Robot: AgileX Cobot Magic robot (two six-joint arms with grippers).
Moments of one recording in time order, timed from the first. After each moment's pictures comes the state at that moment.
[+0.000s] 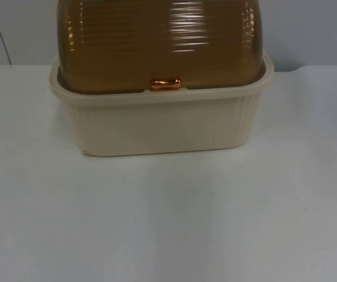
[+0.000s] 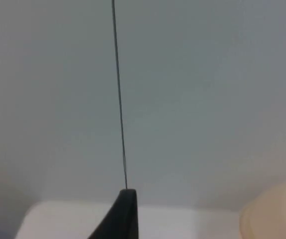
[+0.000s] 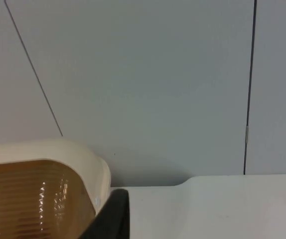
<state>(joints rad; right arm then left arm) -0.05 0.91 -1.06 0.35 0.53 -0.22 0.03 1.12 -1.06 0.09 0.25 -0.13</state>
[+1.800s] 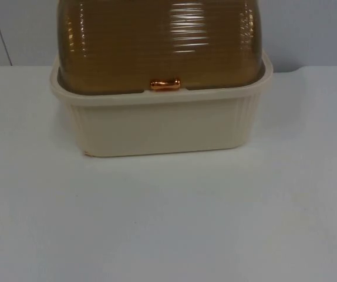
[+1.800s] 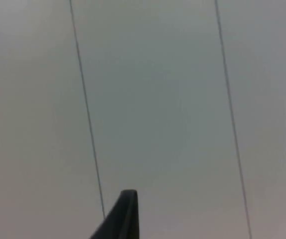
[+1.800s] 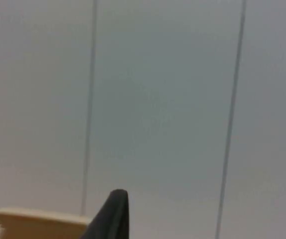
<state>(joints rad) -0.02 0.04 -1.18 0.25 0.98 -0.25 0.02 0.02 -1.09 -0.20 0.80 0.21</state>
